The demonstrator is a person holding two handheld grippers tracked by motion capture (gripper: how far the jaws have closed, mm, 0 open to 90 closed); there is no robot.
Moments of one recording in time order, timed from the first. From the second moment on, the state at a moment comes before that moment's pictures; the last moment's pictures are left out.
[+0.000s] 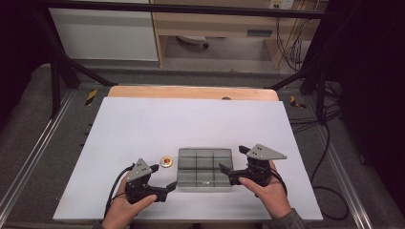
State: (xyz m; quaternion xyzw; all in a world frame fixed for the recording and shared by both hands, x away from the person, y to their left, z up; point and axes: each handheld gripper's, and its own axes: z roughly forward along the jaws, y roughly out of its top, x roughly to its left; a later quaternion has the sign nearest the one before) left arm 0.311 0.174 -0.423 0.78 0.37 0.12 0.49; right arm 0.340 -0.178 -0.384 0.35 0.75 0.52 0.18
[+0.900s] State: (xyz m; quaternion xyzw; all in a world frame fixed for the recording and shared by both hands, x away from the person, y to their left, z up) left arm 0.295 0.162 -0.422 0.80 0.35 0.11 0.48; right arm 0.294 -0.149 -0.400 0.25 0.78 0.56 0.13
